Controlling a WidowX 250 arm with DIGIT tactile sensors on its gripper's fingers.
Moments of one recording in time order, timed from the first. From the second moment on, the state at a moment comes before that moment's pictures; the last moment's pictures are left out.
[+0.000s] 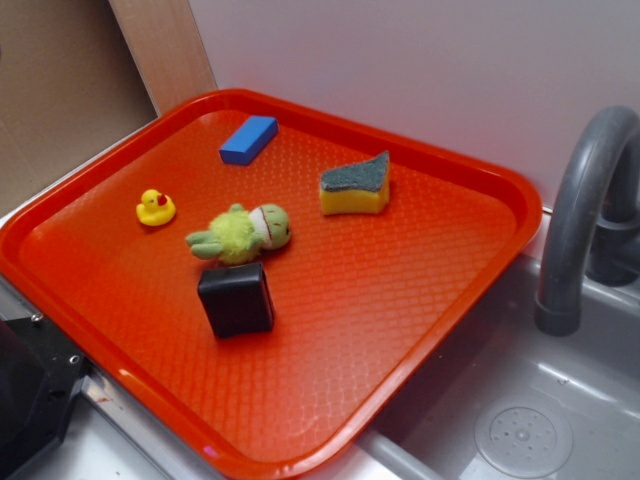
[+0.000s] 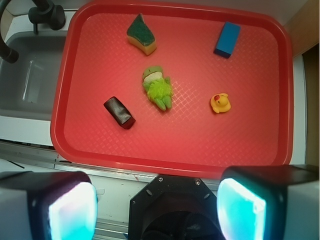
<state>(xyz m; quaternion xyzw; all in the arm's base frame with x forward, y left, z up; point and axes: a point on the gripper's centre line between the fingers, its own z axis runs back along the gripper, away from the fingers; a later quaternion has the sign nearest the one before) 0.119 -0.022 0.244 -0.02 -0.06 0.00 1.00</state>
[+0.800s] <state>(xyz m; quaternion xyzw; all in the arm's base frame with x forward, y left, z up) 0.162 -0.037 0.233 -0.02 -0.05 -0.06 1.00</state>
